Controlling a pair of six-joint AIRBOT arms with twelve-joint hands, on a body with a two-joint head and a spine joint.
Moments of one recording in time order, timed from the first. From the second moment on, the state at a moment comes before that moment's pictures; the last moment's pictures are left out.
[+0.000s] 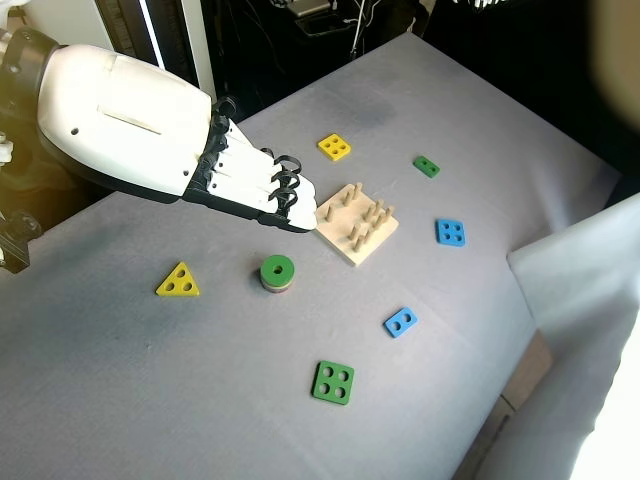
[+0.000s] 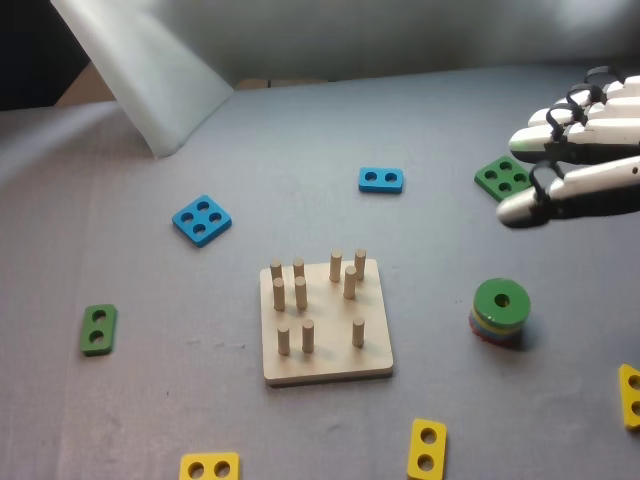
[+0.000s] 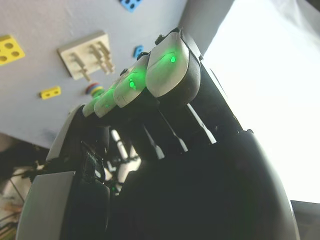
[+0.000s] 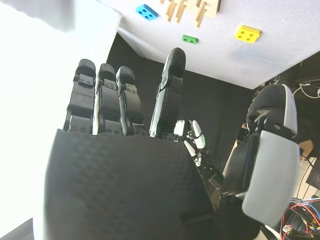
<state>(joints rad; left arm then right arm) 0.55 -0.03 0.74 1.28 -0.54 -0.17 -0.30 -0.47 0.69 -1.83 0.28 0.67</state>
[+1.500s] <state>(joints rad) 0.55 -0.03 0.77 1.27 -0.58 -0.18 -0.44 -0.81 0.90 -1.81 0.04 0.73</state>
